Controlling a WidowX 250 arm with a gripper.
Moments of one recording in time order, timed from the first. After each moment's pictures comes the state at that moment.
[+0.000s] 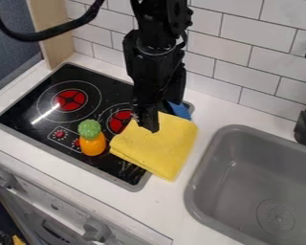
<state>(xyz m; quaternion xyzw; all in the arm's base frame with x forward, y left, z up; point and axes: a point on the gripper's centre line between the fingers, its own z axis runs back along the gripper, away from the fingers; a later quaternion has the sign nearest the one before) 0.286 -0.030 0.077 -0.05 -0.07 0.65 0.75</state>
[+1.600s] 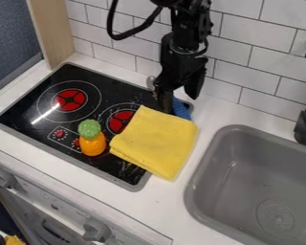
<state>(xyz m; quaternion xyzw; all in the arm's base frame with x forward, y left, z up) 0.388 -0.016 0.008 0.02 -0.07 0.51 0.85</state>
